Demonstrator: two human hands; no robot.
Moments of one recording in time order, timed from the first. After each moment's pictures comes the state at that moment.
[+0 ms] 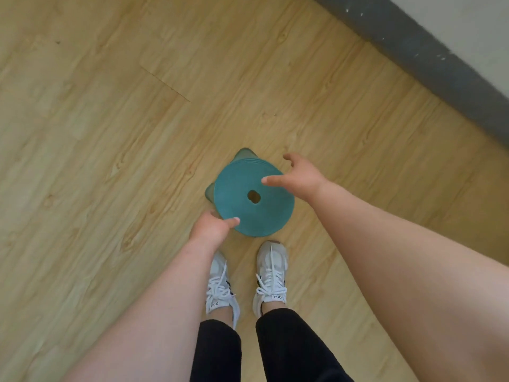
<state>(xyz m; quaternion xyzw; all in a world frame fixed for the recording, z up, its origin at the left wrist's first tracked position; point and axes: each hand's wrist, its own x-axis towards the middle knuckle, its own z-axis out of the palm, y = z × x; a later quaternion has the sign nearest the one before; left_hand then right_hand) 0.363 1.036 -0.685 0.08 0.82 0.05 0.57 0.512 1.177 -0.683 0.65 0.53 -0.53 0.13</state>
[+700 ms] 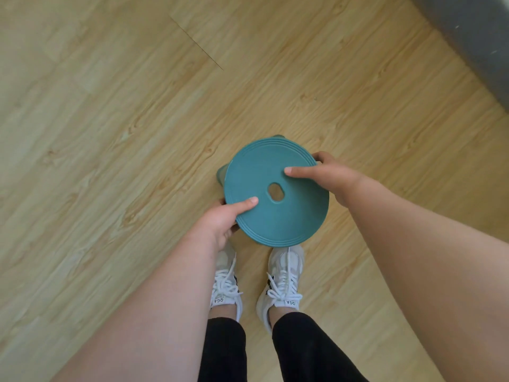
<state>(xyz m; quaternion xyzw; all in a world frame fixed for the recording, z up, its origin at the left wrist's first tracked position) 0.339 1.006 -0.749 -0.16 0.66 0.32 0.67 0.495 1.168 -0.742 0.64 0.44 -0.61 0.13</state>
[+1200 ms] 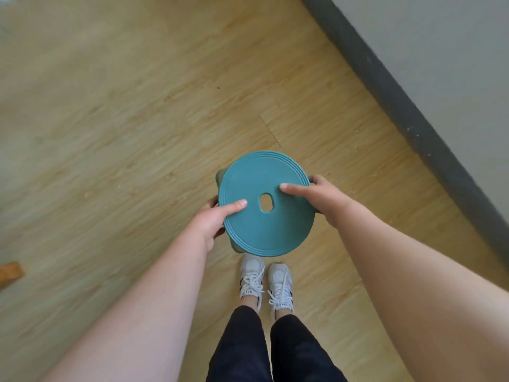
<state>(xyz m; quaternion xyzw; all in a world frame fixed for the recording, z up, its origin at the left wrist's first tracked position) 0.206 0.943 -0.437 -0.11 0.70 0.43 0.56 0.357 1.125 -0.439 0.55 0.51 -0.65 0.12</state>
